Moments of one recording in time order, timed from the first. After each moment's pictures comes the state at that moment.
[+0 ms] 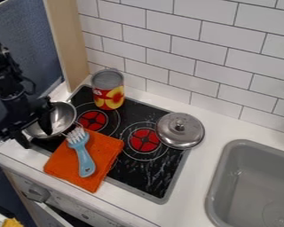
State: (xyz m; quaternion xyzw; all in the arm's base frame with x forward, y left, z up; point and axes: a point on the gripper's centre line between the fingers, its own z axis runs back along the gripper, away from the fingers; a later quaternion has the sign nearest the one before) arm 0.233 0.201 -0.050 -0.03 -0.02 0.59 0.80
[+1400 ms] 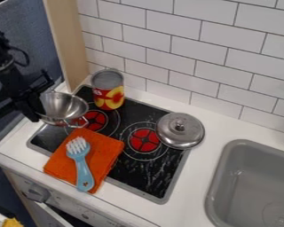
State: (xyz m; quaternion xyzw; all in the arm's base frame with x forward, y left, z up) arm 0.237 0.181 0.017 -0.10 -0.03 0.56 0.82
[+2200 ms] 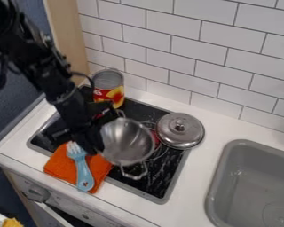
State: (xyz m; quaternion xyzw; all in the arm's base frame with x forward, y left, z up) arm 0.229 0.048 0.008 -0.15 -0.03 0.38 0.91
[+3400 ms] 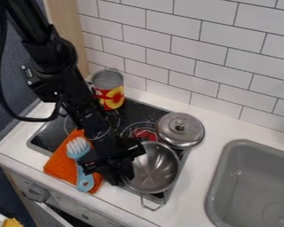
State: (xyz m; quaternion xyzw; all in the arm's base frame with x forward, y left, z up) arm 0.238 0.021 -0.057 -0.14 0.00 0.35 0.93
